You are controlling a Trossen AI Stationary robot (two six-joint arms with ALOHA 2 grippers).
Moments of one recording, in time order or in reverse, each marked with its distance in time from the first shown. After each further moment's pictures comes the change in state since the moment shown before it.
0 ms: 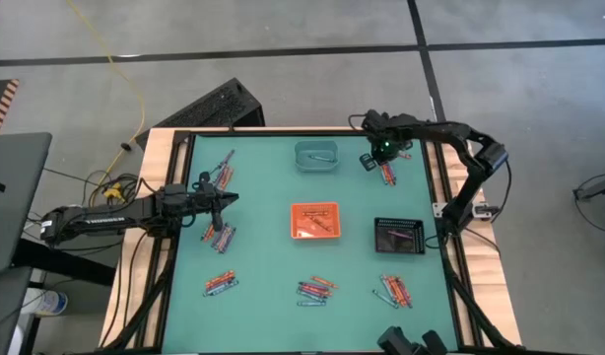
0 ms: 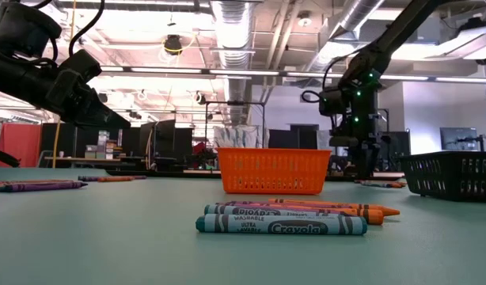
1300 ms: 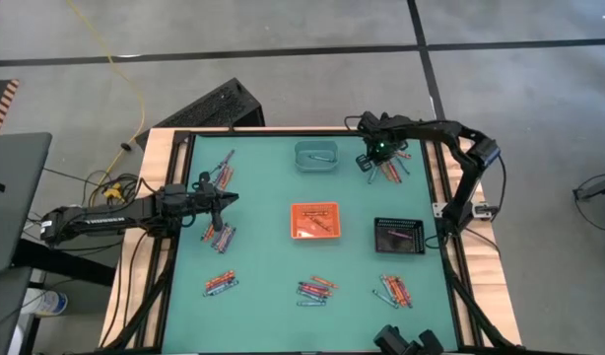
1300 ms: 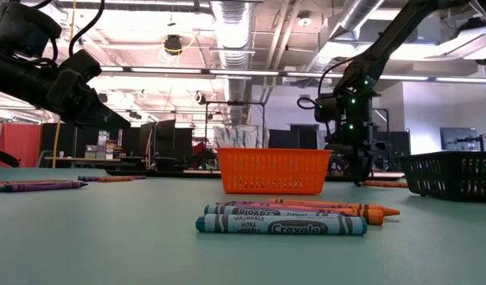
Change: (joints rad) left arm 0.000 0.000 0.000 0.000 0.000 0.000; right arm -0.001 0.088 0.002 0.020 0.006 -0.012
